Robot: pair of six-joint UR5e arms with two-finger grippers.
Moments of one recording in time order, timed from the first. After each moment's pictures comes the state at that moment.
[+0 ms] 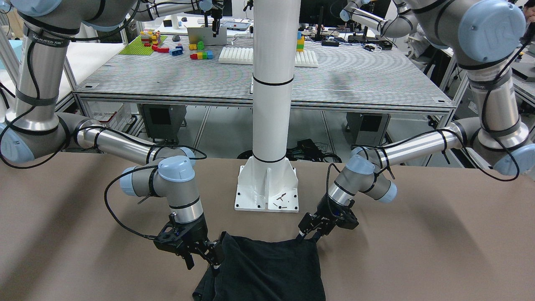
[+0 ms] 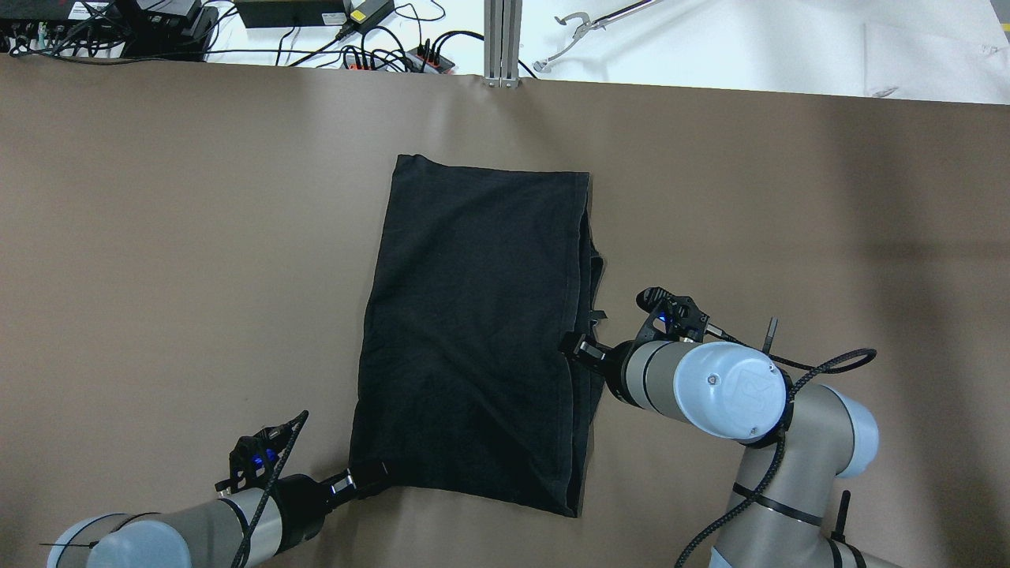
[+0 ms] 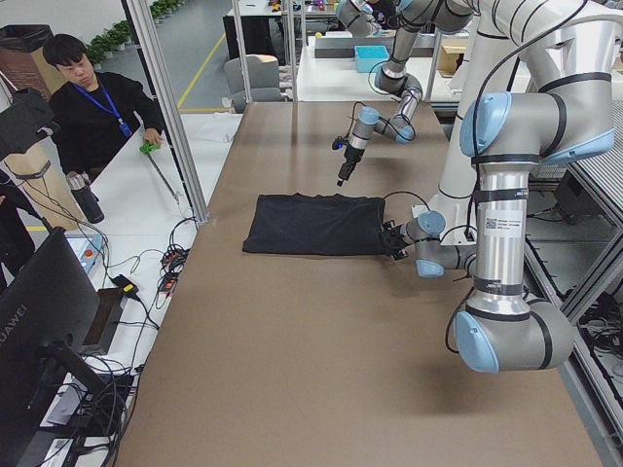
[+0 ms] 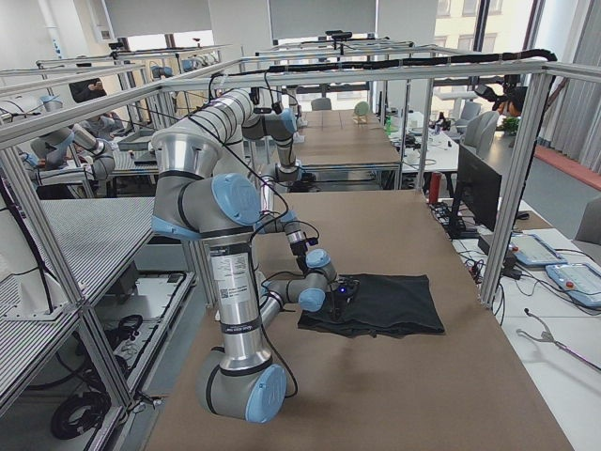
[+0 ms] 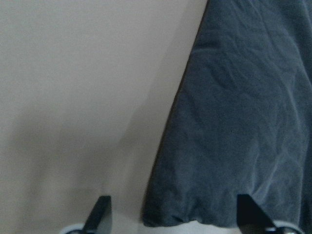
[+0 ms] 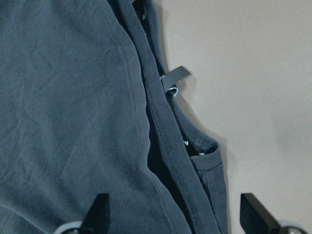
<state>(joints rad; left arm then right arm) -0.14 -1.73 -1.84 -2.49 -1.32 -1.92 0.48 -1.22 1.91 -1.23 1.61 1.72</state>
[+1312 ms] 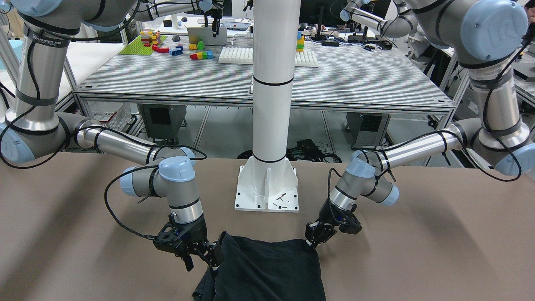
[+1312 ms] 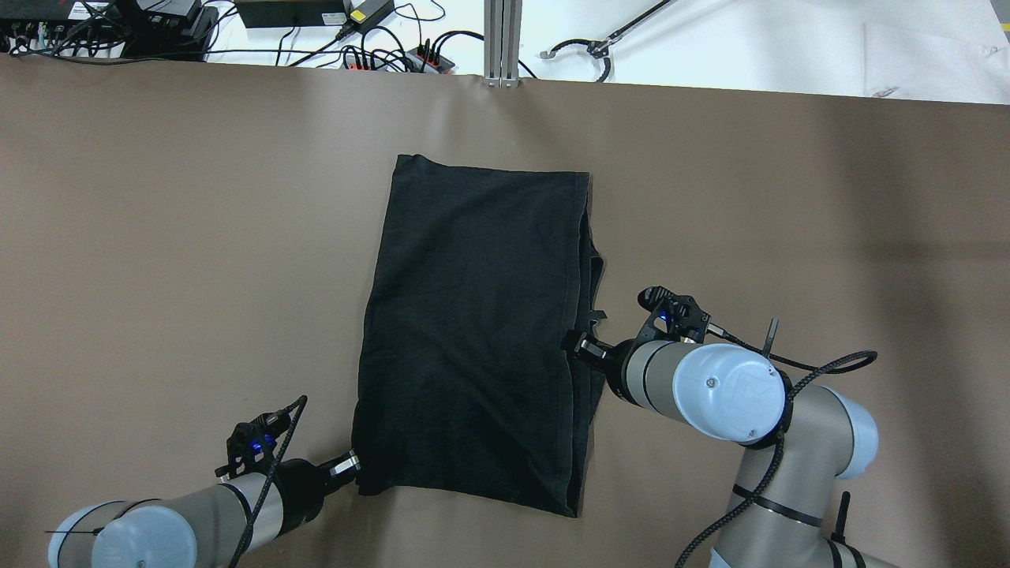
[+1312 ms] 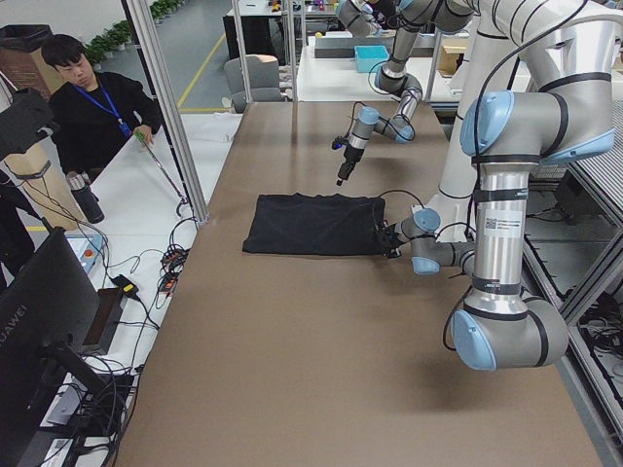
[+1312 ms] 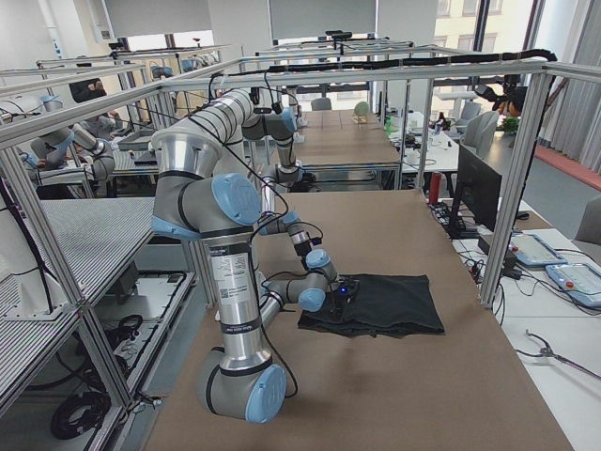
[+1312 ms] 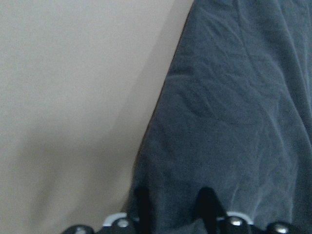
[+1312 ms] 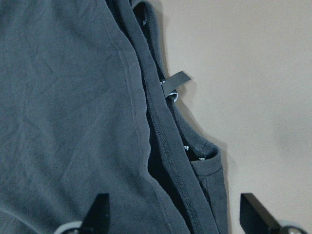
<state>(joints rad) -0.17 -1.73 -1.82 -2.47 -1.31 -1.92 0.47 -1.23 1.91 -1.23 1.58 1.72</state>
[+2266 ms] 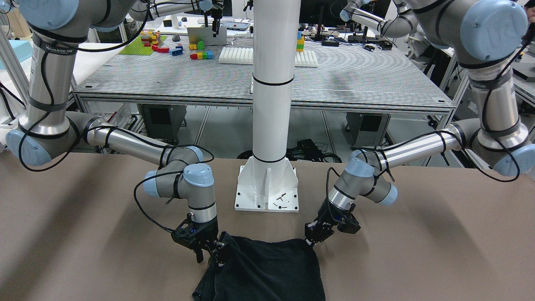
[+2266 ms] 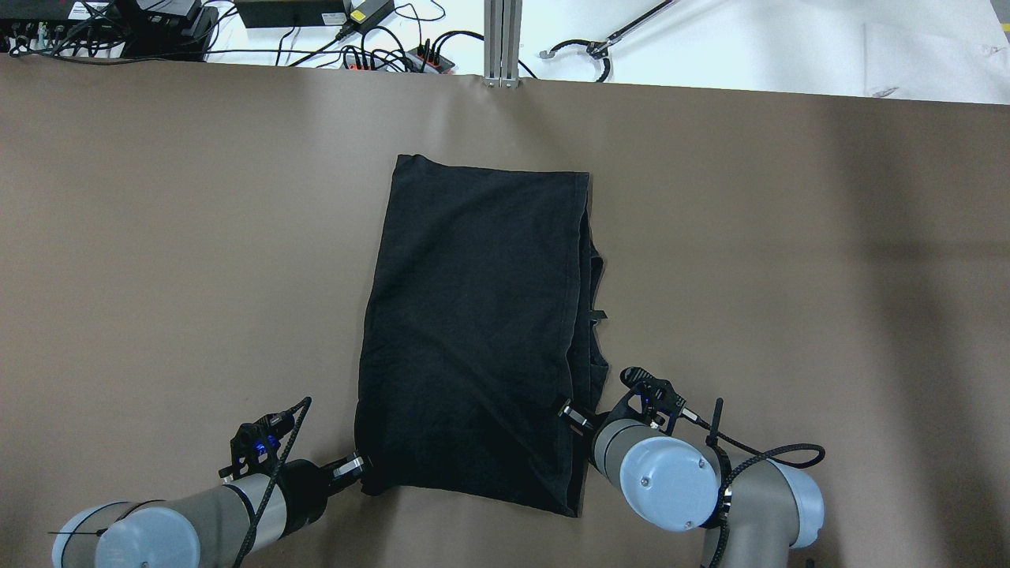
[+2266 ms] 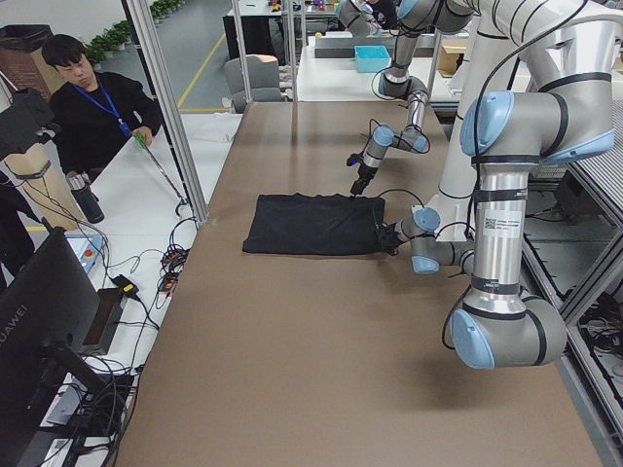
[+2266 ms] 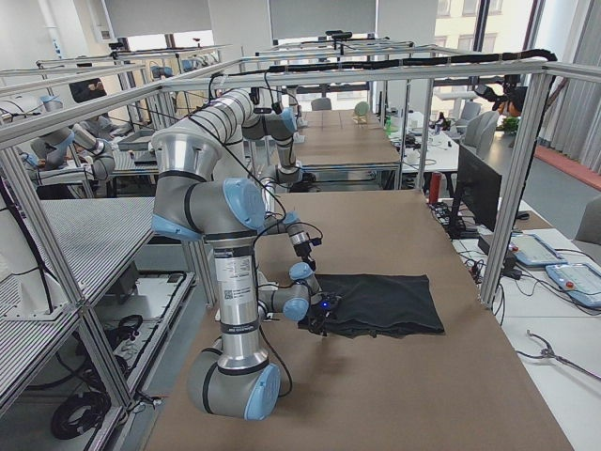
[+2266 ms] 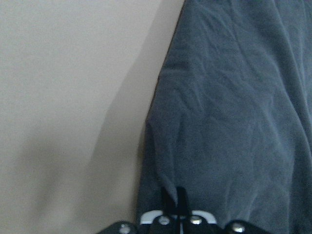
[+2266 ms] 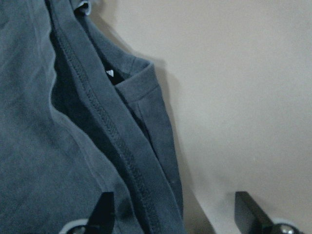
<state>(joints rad) -0.17 -1.74 -1.82 -2.47 -1.31 -1.91 0.30 -1.24 1.83 -1.24 1.43 1.95</state>
